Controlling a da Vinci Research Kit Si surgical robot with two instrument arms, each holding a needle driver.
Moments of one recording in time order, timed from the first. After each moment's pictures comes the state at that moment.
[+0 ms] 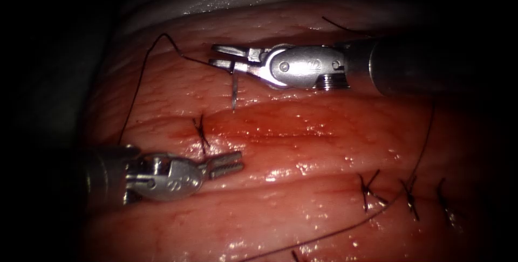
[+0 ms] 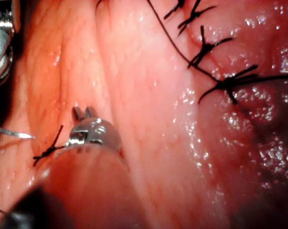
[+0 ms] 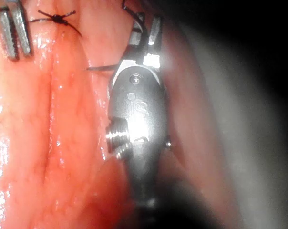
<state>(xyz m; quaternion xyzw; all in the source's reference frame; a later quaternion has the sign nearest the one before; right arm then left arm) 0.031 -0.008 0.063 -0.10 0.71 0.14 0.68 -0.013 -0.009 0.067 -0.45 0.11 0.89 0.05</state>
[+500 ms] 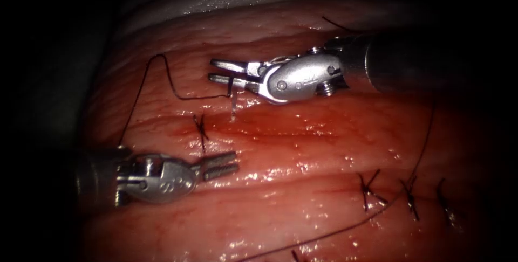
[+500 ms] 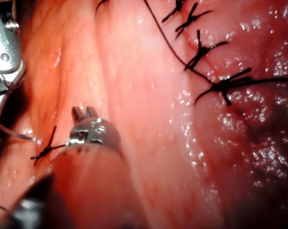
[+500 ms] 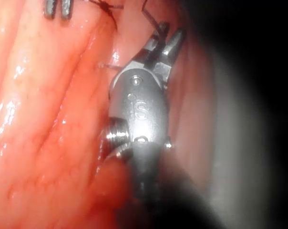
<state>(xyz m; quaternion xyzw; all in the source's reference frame) 0.031 -0.010 0.064 -0.16 0.70 0.06 0.69 -0.012 -0.009 0.066 -0.45 0.11 0.89 0.05</state>
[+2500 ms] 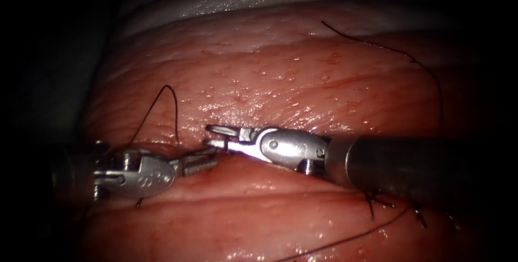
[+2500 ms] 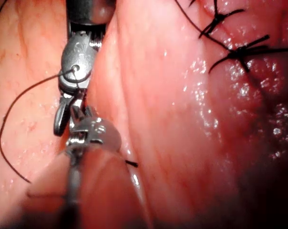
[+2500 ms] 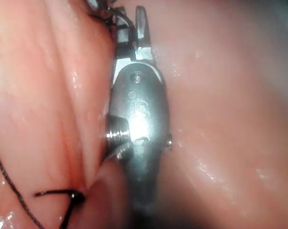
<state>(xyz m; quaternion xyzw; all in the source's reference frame) 0.030 -0.026 0.071 0.11 0.64 0.05 0.76 -0.009 -0.008 0.066 -0.45 0.11 0.88 0.06</state>
